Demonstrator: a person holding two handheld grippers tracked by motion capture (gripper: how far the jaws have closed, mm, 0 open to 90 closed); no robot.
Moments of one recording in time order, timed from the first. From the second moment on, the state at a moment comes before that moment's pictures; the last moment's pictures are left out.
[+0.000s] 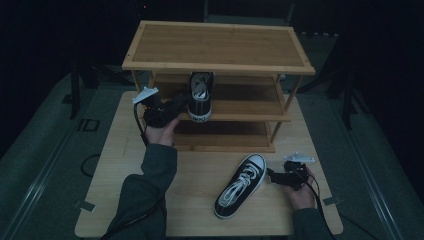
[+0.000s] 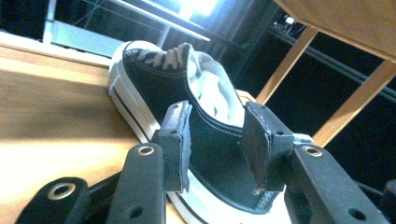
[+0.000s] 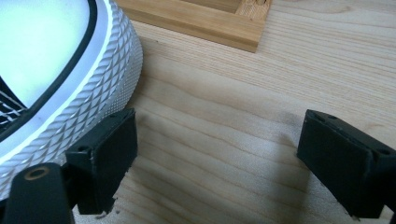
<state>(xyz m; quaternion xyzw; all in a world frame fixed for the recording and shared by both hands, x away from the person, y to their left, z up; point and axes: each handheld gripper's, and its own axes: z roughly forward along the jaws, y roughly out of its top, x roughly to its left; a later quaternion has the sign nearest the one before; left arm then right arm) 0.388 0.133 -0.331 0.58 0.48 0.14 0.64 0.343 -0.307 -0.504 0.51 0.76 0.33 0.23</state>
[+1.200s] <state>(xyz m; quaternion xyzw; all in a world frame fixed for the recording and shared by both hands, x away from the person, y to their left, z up) 0.334 0.159 -0.408 0.62 0.49 0.17 0.59 0.277 -0.286 -0.461 0.48 0.76 0.38 0.23</state>
